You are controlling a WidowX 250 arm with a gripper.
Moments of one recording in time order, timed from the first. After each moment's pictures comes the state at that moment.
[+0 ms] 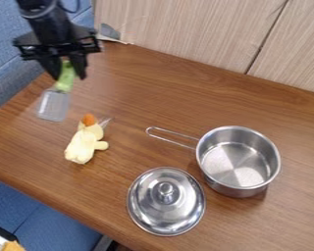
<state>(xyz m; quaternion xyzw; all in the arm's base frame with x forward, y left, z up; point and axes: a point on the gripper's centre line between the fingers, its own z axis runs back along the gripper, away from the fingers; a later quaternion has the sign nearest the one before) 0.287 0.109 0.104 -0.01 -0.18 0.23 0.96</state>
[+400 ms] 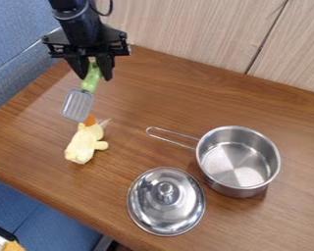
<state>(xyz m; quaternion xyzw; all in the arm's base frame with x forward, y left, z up) 0.299 0.082 0.103 -0.01 -0.18 0.18 0.97</state>
